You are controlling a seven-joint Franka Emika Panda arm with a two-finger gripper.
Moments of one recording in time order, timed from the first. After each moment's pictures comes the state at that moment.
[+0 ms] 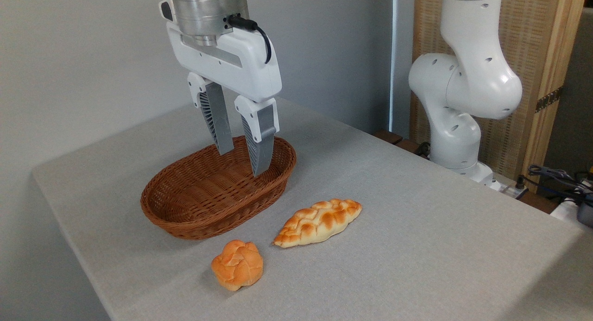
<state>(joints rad) 0.00 -0.01 -0.01 -1.62 -0.04 1.63 0.72</state>
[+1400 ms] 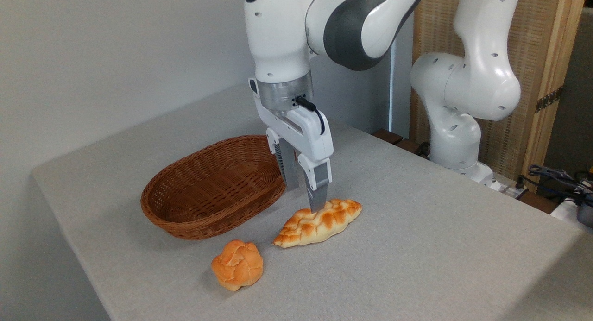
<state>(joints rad) -0.09 -0.33 0.00 -2.36 0.02 2.02 0.84</state>
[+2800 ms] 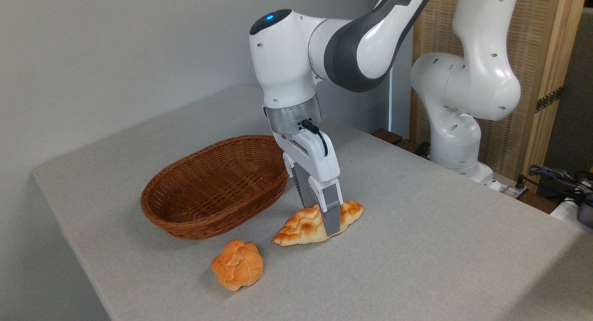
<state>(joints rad) -0.08 -0.30 0.00 -2.45 0.16 2.11 0.86</state>
